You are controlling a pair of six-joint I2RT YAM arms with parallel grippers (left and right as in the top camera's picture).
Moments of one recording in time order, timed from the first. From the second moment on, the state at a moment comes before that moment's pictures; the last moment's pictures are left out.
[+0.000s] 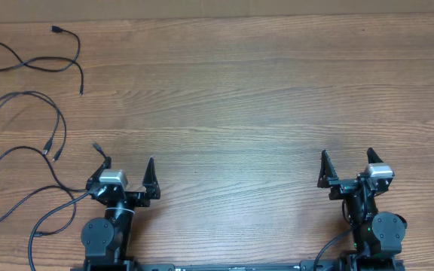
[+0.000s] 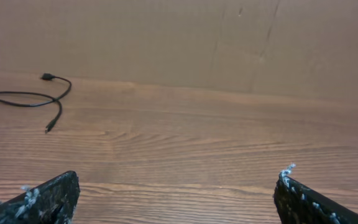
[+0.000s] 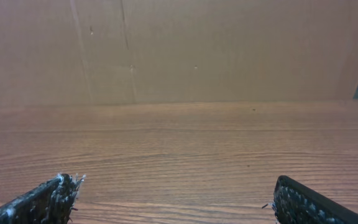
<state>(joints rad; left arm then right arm) 0.01 0.01 0.01 -0.07 0.09 -0.13 -0.02 0.01 0.02 -0.03 -0.08 0.05</state>
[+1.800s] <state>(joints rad) 0.01 0.01 0.01 -0.08 -0.01 0.00 -0.02 0.01 0.02 -0.03 -0.08 0.05</state>
